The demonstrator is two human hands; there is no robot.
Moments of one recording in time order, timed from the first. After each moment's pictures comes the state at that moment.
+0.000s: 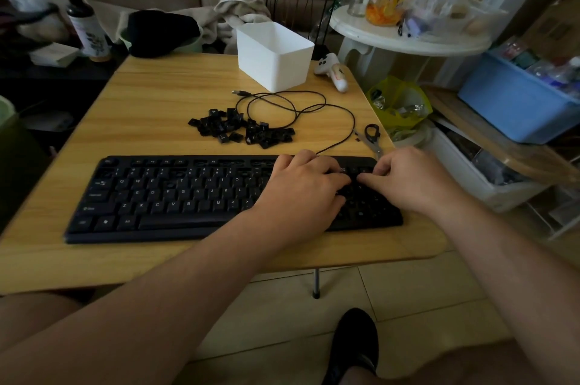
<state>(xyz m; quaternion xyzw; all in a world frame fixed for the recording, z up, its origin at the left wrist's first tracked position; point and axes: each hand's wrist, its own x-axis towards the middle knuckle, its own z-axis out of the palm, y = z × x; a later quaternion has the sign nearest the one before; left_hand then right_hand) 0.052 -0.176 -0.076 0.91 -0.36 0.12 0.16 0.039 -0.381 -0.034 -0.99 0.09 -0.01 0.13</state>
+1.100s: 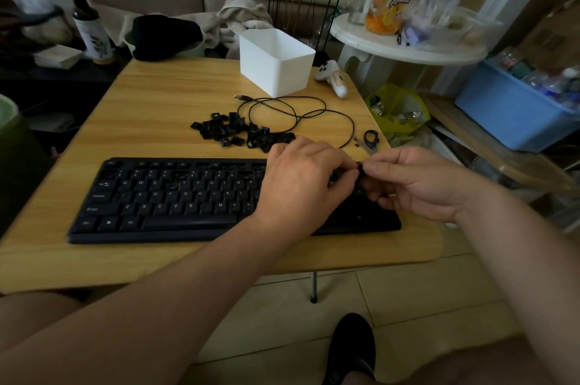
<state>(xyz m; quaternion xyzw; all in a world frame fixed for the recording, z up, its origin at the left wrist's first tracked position) 0.046 -0.180 -0.059 0.86 -0.28 0.23 0.35 0.028 -0.382 -0.002 -0.75 0.08 0.19 0.63</state>
